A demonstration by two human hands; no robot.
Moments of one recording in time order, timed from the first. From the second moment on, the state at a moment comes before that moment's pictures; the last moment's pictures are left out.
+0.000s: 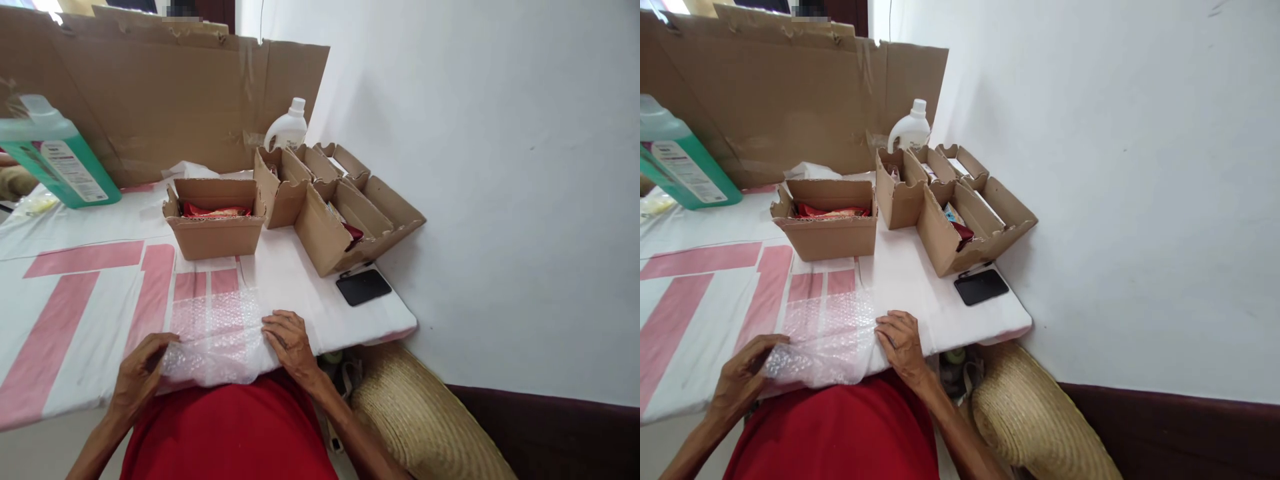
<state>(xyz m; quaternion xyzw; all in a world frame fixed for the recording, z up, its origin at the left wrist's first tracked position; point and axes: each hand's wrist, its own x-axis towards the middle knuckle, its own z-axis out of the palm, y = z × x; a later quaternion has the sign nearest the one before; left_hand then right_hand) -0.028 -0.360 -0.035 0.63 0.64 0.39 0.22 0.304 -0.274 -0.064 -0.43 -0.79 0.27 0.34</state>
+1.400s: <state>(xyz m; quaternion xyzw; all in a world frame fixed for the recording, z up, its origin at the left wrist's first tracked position) 0.038 -0.345 -0.052 0.80 0.55 0.22 -0.11 0.256 -0.267 -0.057 -0.61 -0.74 0.06 0.29</state>
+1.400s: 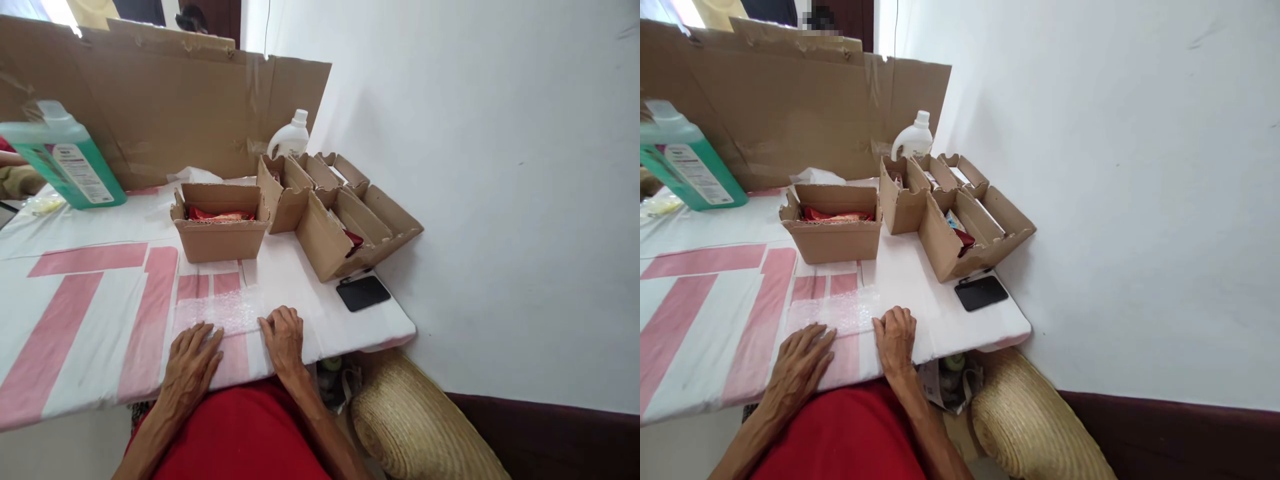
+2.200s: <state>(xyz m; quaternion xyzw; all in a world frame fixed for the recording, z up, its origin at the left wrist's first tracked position) 0.036 -0.334 -0.051 0.80 0.56 0.21 -0.10 0.241 -0.272 -0.052 -0.34 -0.91 -0.01 0.25</state>
